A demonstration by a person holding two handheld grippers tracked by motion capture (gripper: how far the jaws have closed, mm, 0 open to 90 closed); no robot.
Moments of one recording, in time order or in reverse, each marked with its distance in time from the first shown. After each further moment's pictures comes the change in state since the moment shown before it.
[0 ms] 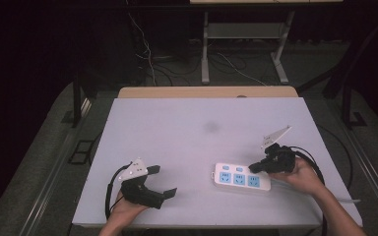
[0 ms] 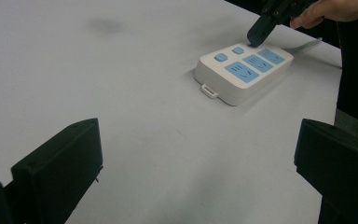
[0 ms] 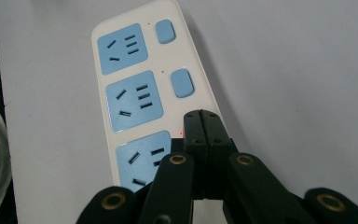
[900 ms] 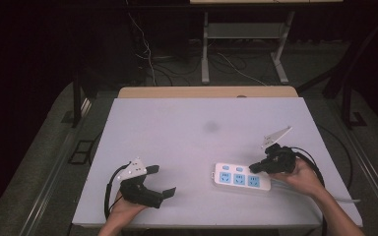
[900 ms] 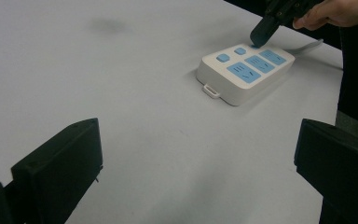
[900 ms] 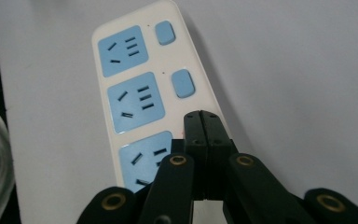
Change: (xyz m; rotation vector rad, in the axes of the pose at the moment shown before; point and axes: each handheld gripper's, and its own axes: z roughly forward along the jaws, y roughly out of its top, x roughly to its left) left arm 0.002 0.000 -0.002 -0.004 0.003 -0.007; right arm 0.002 0.000 -0.001 -0.006 -0.008 0.019
